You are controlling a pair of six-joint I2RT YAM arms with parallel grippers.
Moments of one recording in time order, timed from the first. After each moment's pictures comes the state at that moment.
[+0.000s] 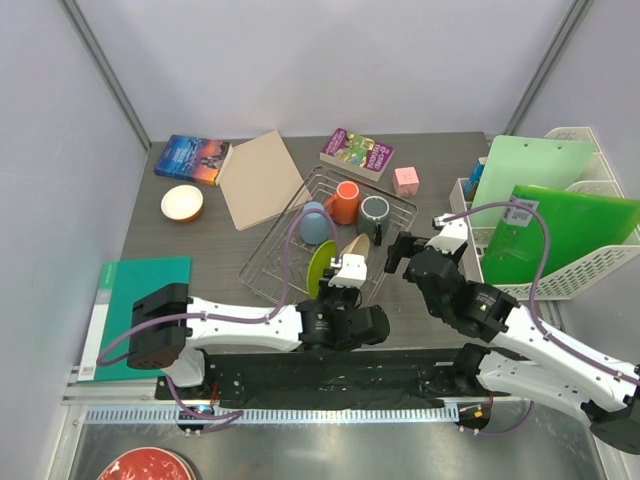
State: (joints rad) left arm -1.44 1.60 1.11 -0.47 -1.28 -0.82; right arm 0.91 0.78 0.72 -0.48 0.78 0.66
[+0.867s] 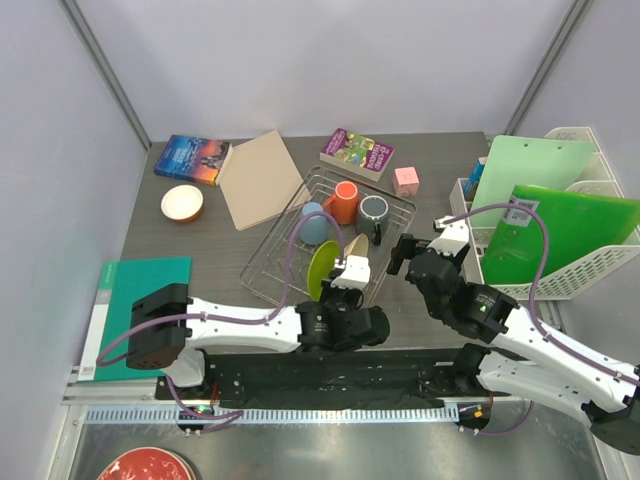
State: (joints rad) left arm -1.44 1.61 1.10 -0.38 -1.26 -0.72; right arm 0.91 0.77 0.70 -0.50 0.81 0.66
